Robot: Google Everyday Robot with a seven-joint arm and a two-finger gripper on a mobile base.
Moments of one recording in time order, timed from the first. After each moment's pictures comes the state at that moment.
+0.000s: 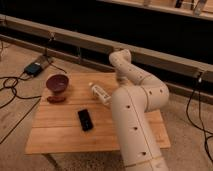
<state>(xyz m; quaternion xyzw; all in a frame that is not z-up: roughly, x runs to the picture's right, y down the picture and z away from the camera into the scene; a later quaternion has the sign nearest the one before) 0.138 0.022 0.991 -0.38 0.17 0.21 0.89</state>
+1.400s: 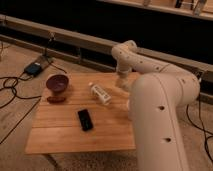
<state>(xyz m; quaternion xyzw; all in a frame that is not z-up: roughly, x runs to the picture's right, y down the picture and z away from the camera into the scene) 0.127 -0.037 0.904 -0.25 0.13 0.31 0.91</state>
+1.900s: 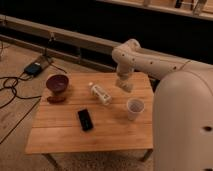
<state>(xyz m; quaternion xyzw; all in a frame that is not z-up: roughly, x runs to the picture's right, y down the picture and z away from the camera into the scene) 0.123 -0.031 0.839 -0.20 0.12 0.35 0.91</state>
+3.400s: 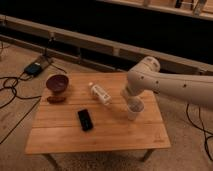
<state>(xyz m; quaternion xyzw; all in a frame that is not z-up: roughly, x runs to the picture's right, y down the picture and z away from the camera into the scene) 0.148 0.043 0.771 -0.16 0.08 0.49 0.86</state>
